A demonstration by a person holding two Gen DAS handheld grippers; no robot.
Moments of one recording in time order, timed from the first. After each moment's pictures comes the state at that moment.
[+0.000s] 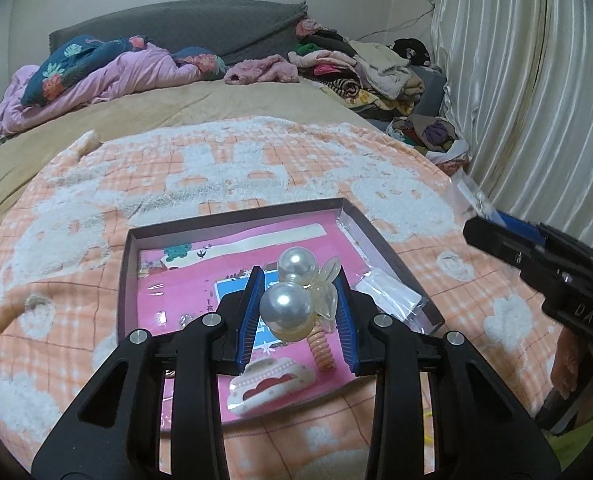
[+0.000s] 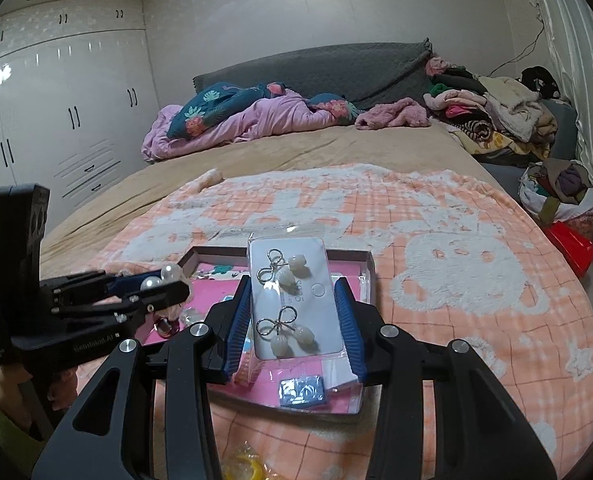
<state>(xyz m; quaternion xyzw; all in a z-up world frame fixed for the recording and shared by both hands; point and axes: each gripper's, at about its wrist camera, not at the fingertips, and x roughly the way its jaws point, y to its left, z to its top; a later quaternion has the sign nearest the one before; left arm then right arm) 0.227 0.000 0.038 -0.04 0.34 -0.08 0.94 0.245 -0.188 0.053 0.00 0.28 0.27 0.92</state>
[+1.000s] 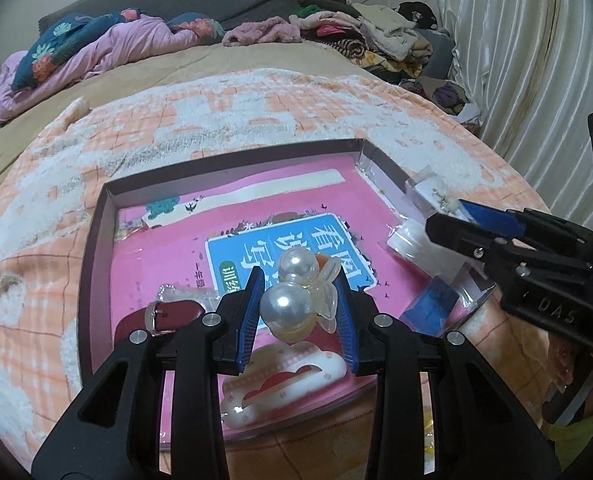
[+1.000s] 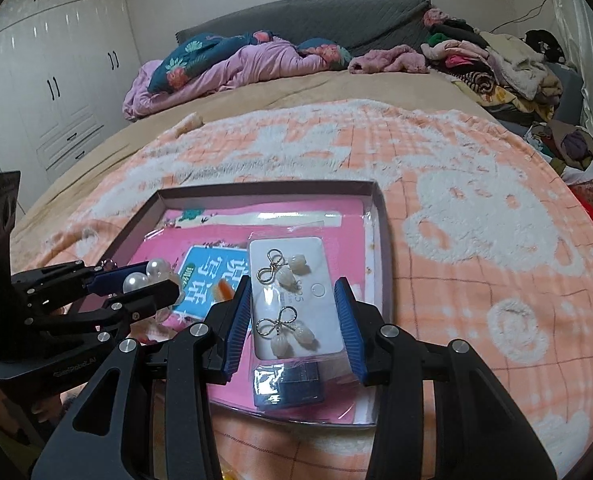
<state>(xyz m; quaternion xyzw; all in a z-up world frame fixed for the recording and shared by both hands) 0.251 -0.004 -0.021 -0.02 0.40 -0.07 0.91 0.289 -0.161 -0.025 -0.02 0.37 0.25 0.89</state>
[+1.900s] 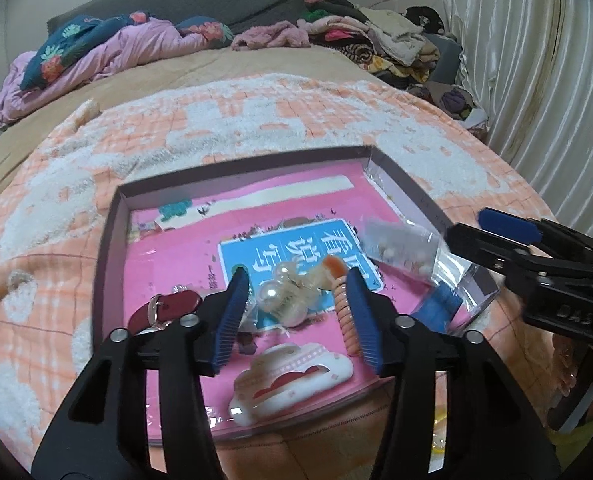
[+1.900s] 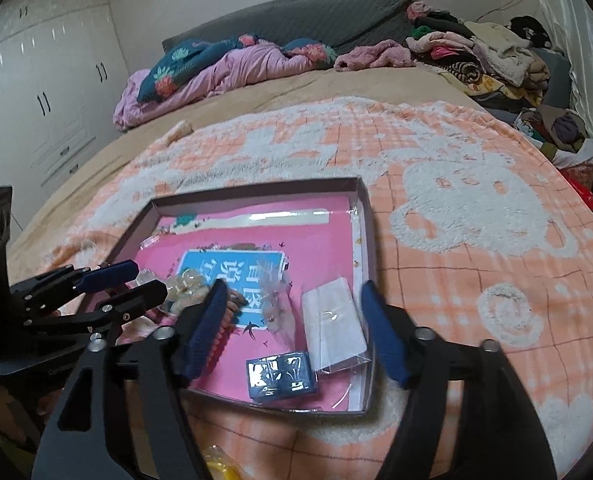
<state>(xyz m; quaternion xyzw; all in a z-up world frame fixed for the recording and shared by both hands) 0.247 0.004 -0.014 -0.02 0.39 -0.05 0.92 0.286 -0.181 -0.016 0.02 0.37 0.23 0.90</state>
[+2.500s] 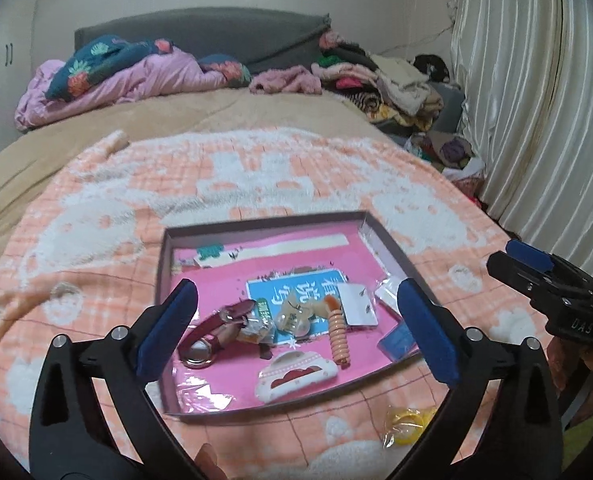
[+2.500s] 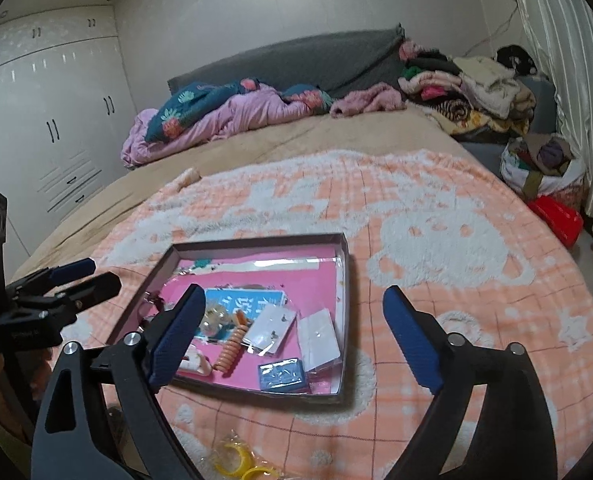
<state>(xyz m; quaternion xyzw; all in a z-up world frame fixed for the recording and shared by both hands) 0.203 0.022 0.058 -0.05 0.32 -0.04 0.95 0.240 -0.212 0.047 0.03 0.30 0.23 0.93</state>
